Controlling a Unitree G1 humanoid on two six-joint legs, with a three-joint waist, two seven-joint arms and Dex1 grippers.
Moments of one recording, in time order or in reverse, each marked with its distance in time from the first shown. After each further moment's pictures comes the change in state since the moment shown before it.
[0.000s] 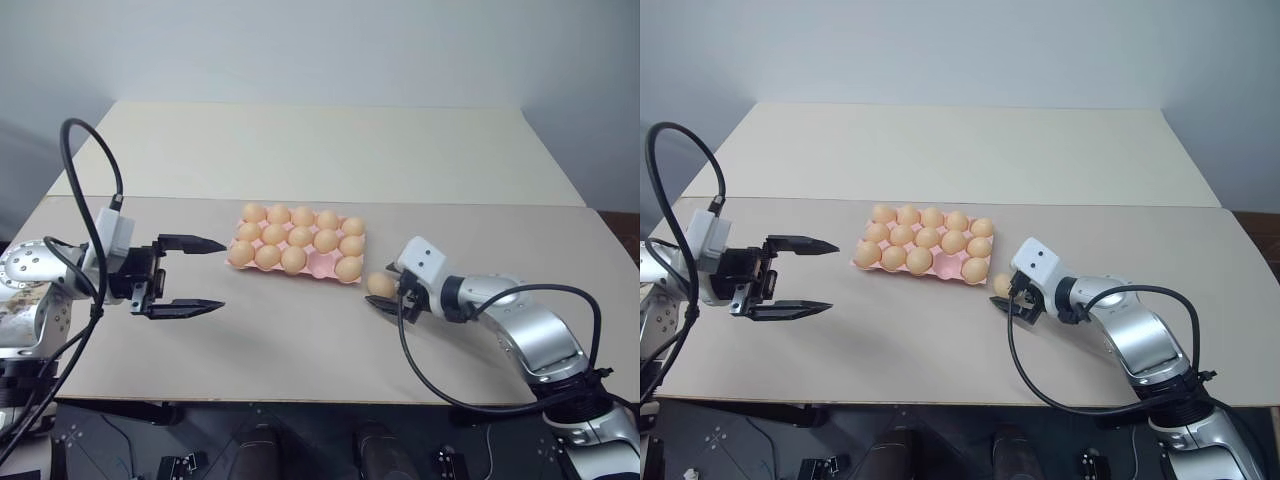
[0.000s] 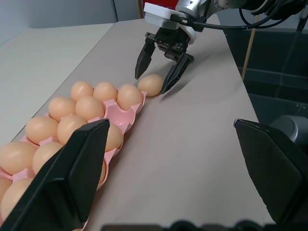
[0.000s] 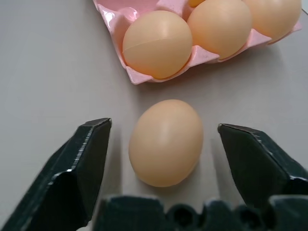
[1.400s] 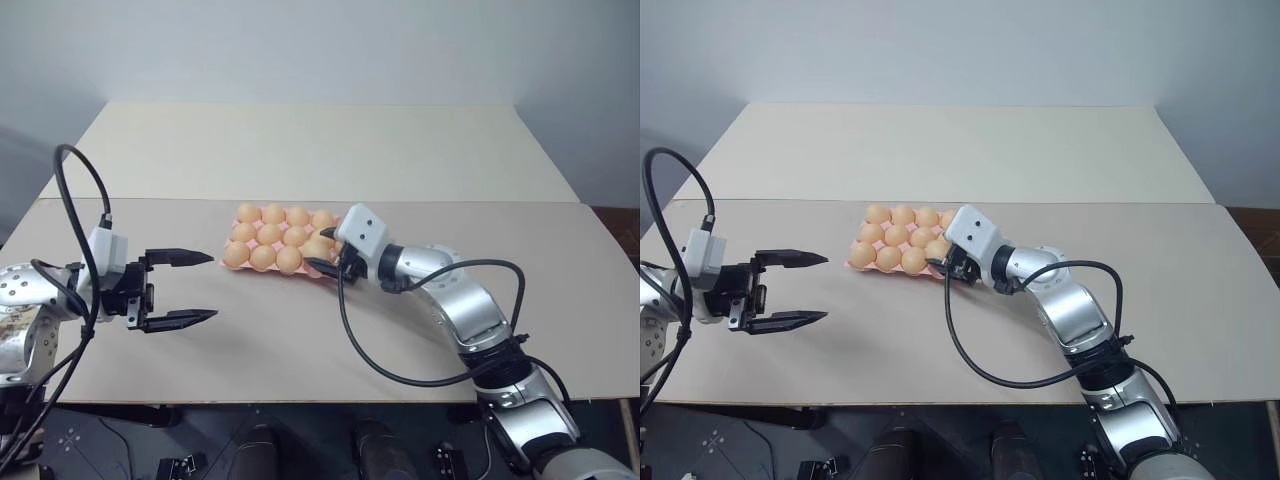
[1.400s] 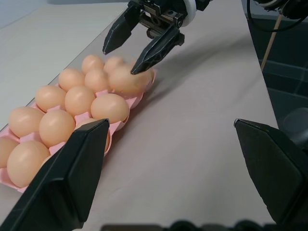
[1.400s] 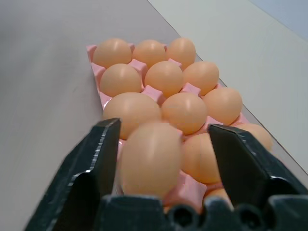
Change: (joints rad) left arm 0.144 0.006 0.074 -0.058 0.026 -0.008 0.082; right arm -0.213 0.294 0.097 0.127 -0.093 -0.197 -0.045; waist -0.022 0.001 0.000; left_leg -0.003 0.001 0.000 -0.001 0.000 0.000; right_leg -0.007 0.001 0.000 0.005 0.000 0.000
